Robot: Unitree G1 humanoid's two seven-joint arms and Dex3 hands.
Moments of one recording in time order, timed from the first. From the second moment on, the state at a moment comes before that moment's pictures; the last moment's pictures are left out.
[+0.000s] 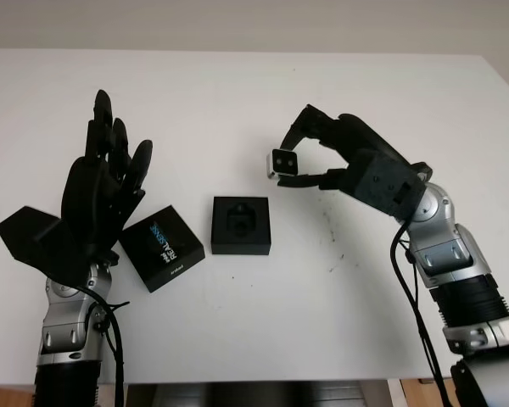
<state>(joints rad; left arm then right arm) -0.23 0.21 0.22 -0.01 -0.21 -0.08 -0.16 -0.55 -0.39 0.15 0.01 -0.30 0.20 0.29</state>
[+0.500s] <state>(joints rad) -0.20 0.18 0.22 -0.05 -0.21 -0.06 -0.15 -0.48 -0.32 0.22 -0.26 -0.35 0.49 0.34</state>
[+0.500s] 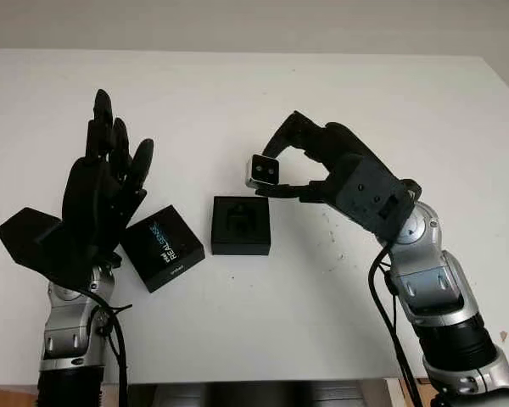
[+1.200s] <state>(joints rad) -0.19 0.16 0.21 -0.05 -0.21 -0.06 -0.14 -0.48 -0.30 0.27 -0.14 -0.38 0.43 0.32</state>
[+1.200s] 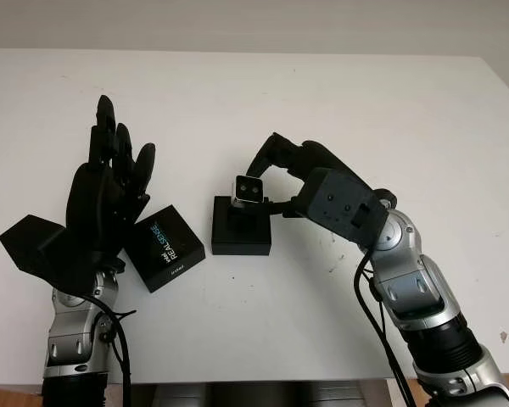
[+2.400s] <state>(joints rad) -0.19 0.16 0.21 -0.05 -0.20 -0.07 -0.14 -0.48 -0.28 0.31 -0.12 -0.39 0.44 0.35</state>
